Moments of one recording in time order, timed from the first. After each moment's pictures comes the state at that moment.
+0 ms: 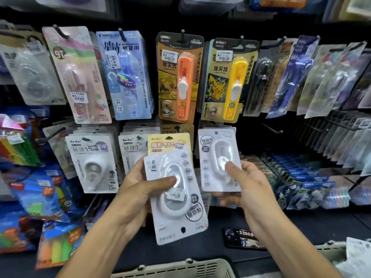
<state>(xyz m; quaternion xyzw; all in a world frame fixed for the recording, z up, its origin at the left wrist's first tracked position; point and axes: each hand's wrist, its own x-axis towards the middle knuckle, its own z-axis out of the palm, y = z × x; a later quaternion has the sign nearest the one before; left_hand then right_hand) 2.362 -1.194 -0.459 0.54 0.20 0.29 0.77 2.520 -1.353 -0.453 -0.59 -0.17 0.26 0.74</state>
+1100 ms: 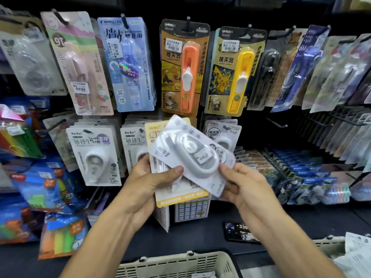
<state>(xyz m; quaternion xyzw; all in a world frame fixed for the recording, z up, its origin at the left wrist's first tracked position) 2.372 -1.197 -0.461 0.49 0.17 0.31 0.80 2.511 -1.348 -0.458 -0.56 -0.19 0.32 0.74</state>
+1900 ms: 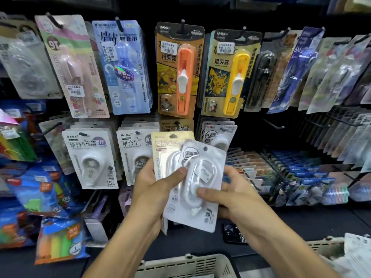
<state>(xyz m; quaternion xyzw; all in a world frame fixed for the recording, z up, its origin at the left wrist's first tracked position) 2.388 -1.224 -0.463 0.52 0.24 0.36 0.74 2.499 -1.356 -0.459 -0.54 -0.29 0.40 0.68</state>
